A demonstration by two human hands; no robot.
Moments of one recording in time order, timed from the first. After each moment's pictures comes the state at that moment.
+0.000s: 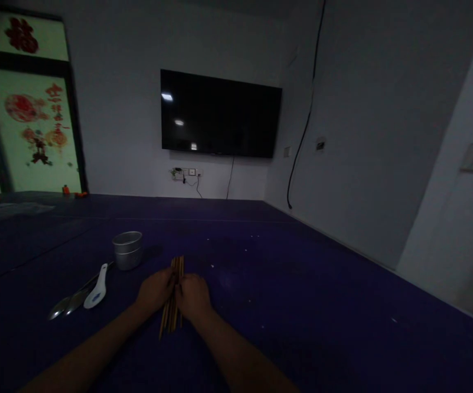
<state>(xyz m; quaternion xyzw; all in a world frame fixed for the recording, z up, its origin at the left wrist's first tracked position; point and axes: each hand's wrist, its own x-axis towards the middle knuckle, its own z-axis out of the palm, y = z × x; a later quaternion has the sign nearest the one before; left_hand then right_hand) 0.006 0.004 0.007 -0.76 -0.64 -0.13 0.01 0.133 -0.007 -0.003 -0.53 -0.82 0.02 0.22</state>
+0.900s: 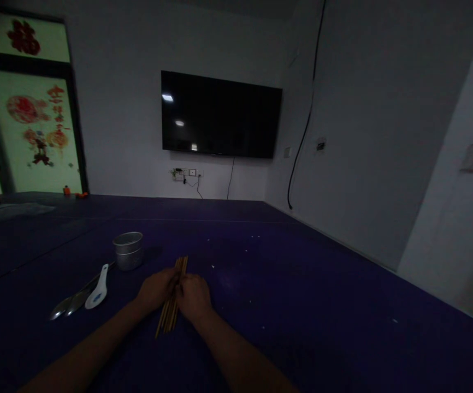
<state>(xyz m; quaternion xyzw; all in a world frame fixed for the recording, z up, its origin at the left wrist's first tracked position) -0.001 0.012 0.003 -0.80 -0.59 -0.12 0.00 0.132 -0.010 -0.001 -0.53 -0.82 0.03 0.24</state>
